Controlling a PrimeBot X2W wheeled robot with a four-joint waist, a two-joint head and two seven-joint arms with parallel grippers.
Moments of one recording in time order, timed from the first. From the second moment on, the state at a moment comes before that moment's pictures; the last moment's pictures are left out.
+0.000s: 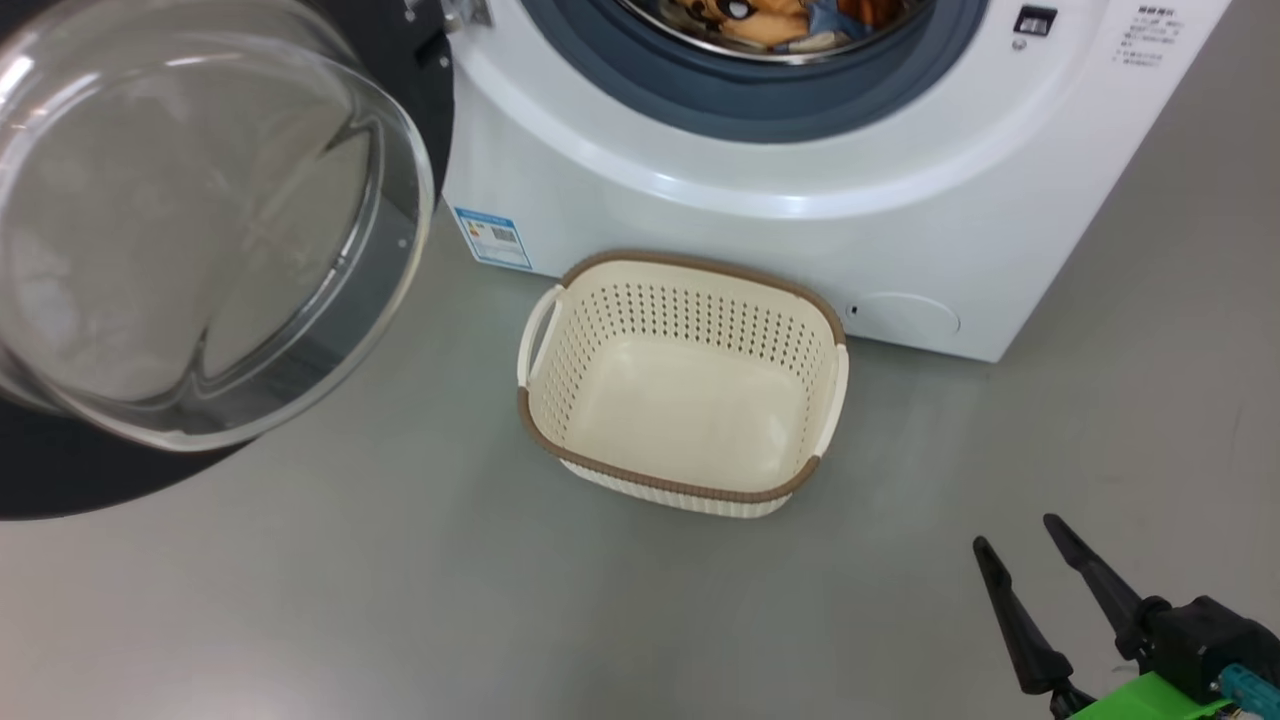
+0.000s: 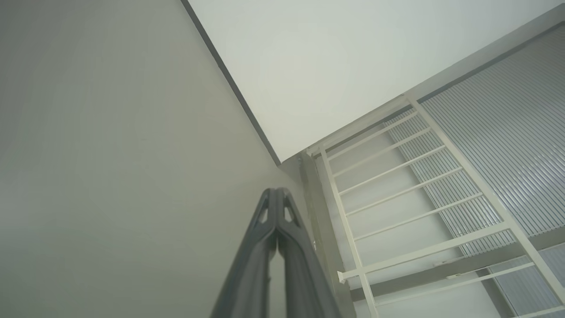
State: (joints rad) left arm -0.68 0.55 0.77 0.72 -1.04 0.14 0.09; right arm 0.05 -0.27 0.11 0.10 0.29 0.13 -0.25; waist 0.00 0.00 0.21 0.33
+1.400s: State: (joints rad) left arm -0.64 0.44 0.82 0.42 -1.19 0.31 0.37; right arm 0.01 -0.37 0.09 0.08 0.32 0.13 -0.25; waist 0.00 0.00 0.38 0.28
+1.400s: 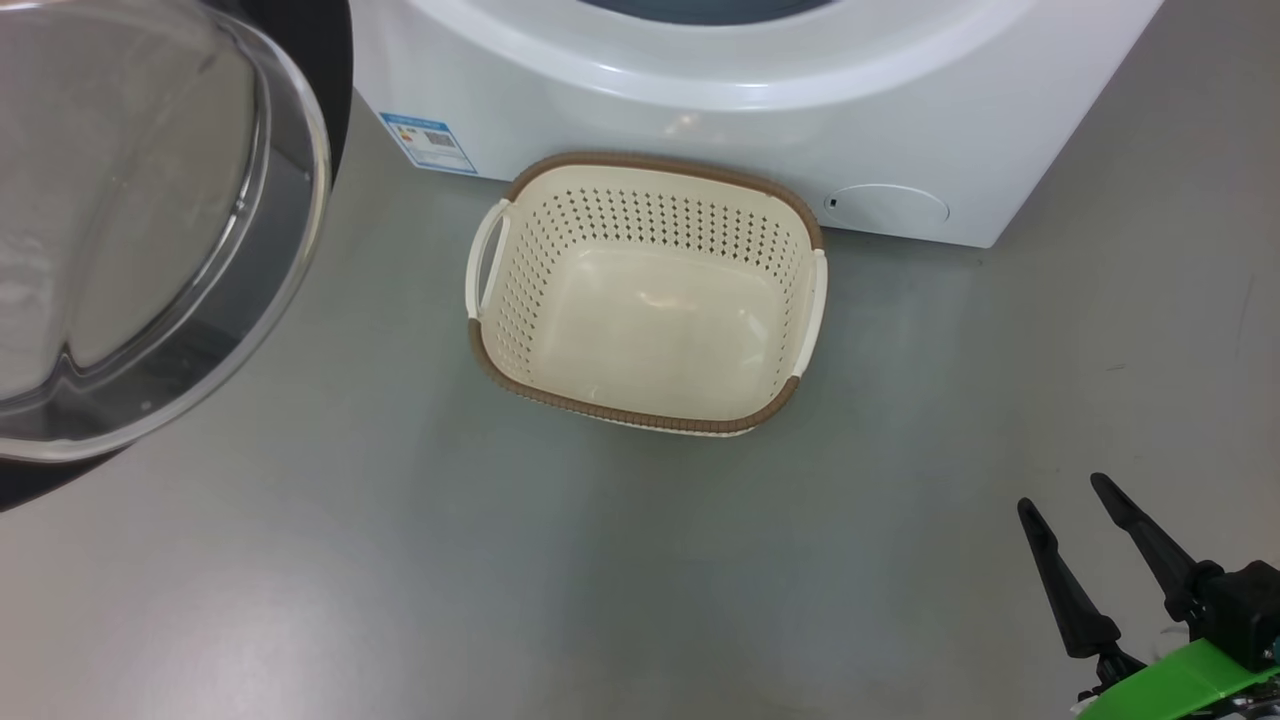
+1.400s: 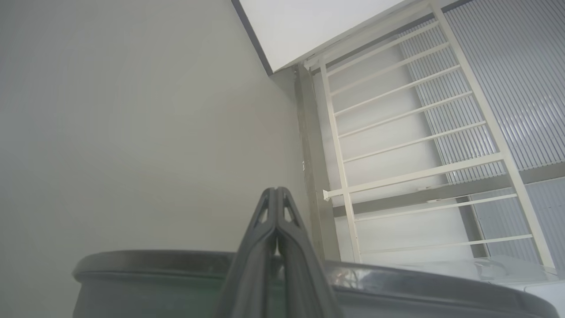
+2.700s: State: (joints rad) left arm -0.59 0.46 0.78 0.46 -1.23 0.24 0.51; right arm 0.00 -0.38 0.12 0.08 0.32 0.13 -0.25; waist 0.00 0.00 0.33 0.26
